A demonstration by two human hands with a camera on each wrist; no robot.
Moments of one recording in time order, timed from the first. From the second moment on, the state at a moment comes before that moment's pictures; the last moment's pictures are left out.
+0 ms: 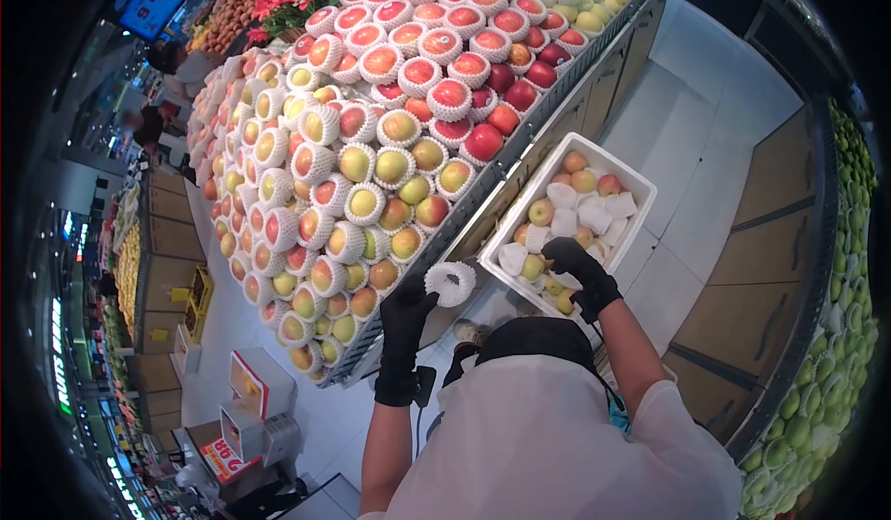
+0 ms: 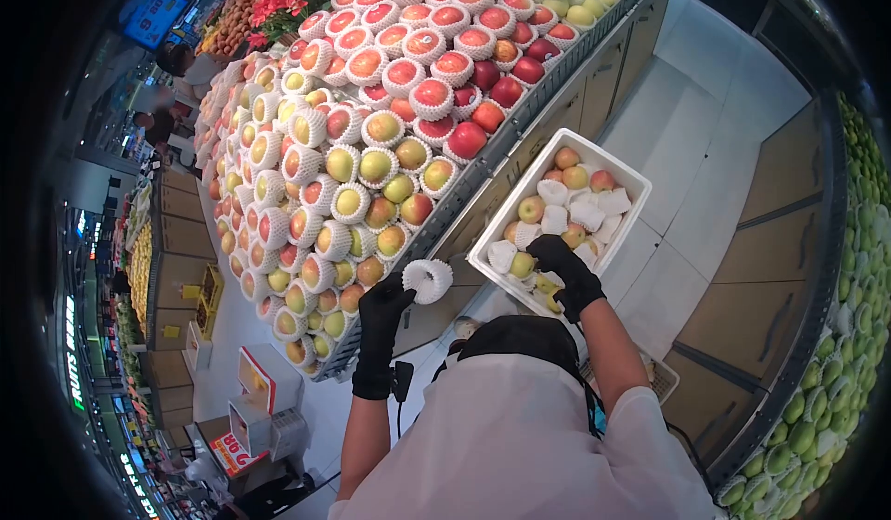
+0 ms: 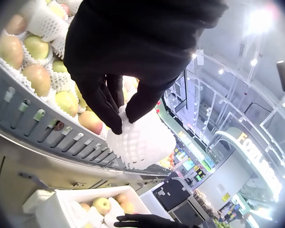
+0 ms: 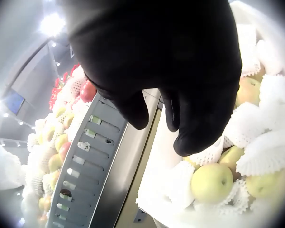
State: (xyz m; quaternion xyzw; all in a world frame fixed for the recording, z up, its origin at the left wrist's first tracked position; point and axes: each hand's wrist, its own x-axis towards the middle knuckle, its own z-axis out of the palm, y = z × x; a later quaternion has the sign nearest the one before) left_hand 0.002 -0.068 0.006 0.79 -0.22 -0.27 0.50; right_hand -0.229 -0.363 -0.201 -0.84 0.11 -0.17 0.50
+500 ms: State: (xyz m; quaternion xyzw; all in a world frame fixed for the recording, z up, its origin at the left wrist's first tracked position) left_hand 0.003 -0.042 0.013 0.77 -0.13 -0.30 0.54; right_hand -0.166 -0.398 -0.297 -0.91 0.27 -0.09 0.28
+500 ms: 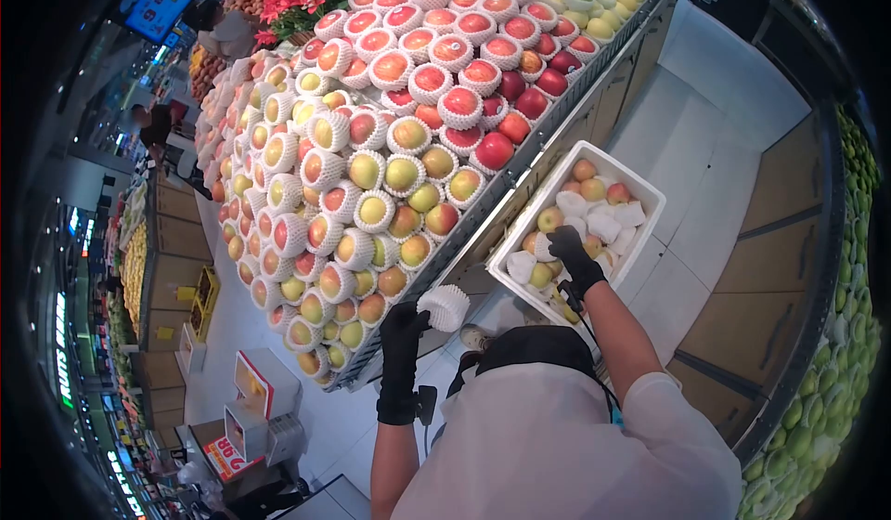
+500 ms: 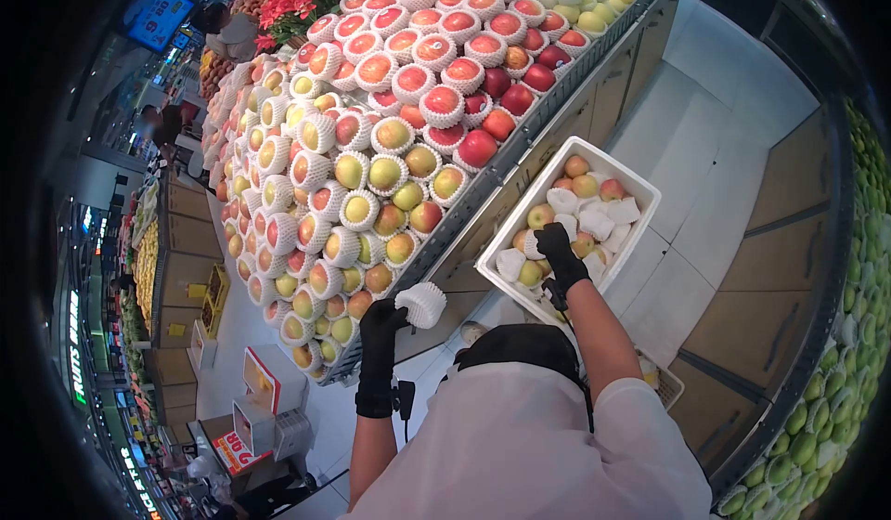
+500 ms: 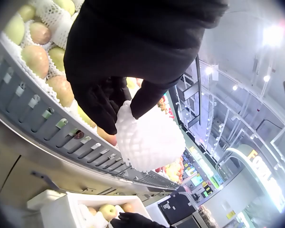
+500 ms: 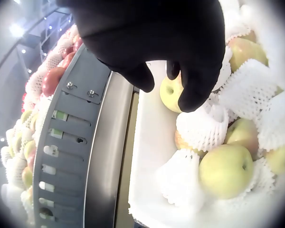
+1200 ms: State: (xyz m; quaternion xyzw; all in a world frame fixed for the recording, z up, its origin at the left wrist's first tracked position) left_hand 0.015 -0.024 0.016 0.75 -0.08 -0.31 0.58; right_hand -0.126 -0.403 -0.290 -0.72 0.53 -0.17 0.42
